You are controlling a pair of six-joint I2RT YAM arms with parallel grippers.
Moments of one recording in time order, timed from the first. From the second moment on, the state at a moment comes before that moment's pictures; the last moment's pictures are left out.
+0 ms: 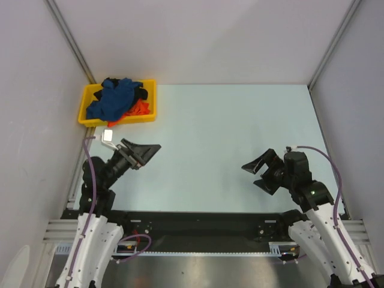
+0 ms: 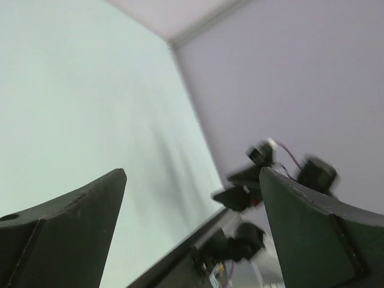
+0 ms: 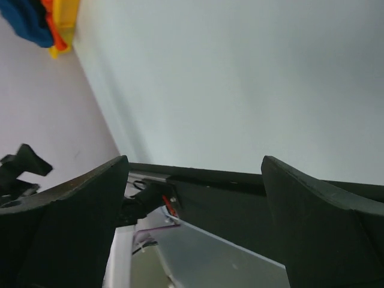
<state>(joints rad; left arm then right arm) -0.10 0.40 0.45 0.03 0.60 -1.00 0.30 0.56 0.60 -0.71 -0.28 1.11</state>
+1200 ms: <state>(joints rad) 0.05 1.75 1.51 -0.48 -0.31 -0.76 0.13 1.17 1.14 -0.94 -0.16 0.43</state>
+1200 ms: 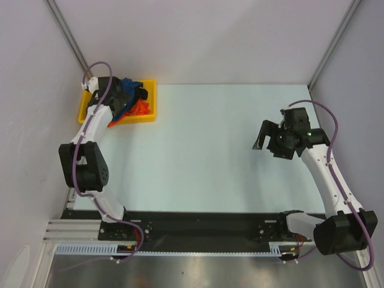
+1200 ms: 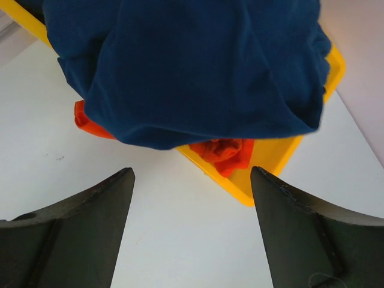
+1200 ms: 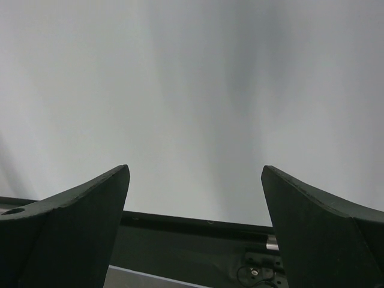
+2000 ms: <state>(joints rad) 0.18 1.92 1.55 -0.37 -0.14 -0.78 0.01 1.30 1.15 -0.91 -0.21 0.47</state>
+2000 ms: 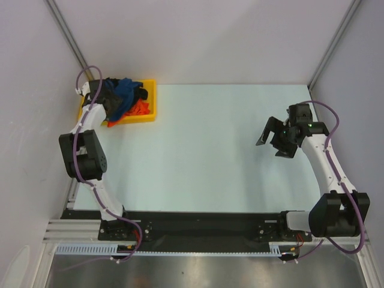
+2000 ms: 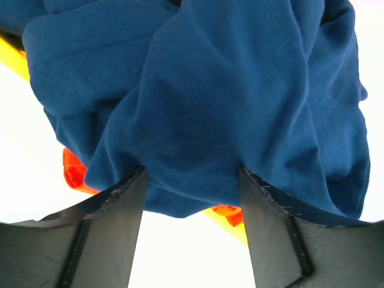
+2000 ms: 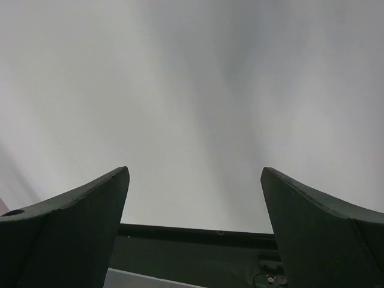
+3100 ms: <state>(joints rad) 0.05 1.64 1.71 -0.19 0.12 -0.73 0.26 1.32 1.26 -0.91 -0.27 0.44</state>
